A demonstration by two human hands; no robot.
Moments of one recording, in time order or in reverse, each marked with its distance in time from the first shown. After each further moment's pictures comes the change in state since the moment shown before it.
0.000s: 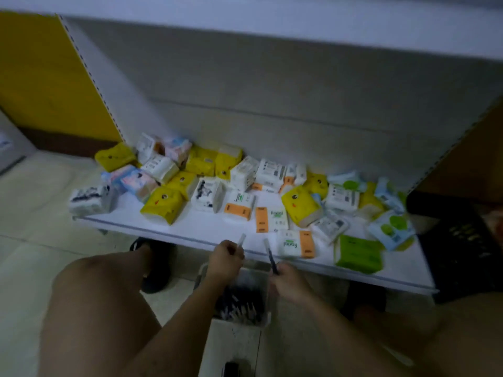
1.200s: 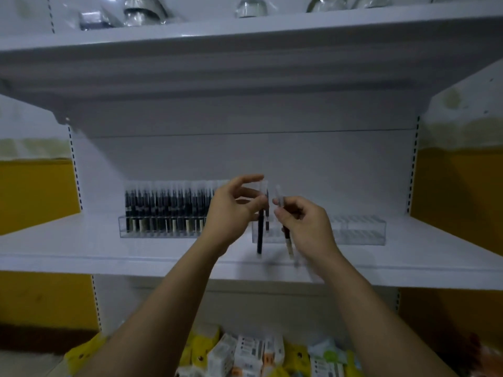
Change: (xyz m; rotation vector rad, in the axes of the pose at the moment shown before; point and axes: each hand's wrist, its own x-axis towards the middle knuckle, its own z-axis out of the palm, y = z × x) left_hand -0.145 0.440 -0.116 -0.243 -0.017 1.146; right_hand -0.211 -0.327 -0.266 0.337 0.673 -1.077
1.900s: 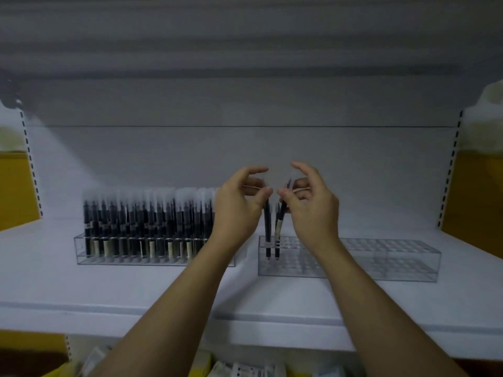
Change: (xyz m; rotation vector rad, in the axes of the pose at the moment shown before) left_hand 0.108 -0.079 0.008 0.113 0.159 0.158; right_hand 0.123 0.055 0.033 -0.189 0.231 -0.284
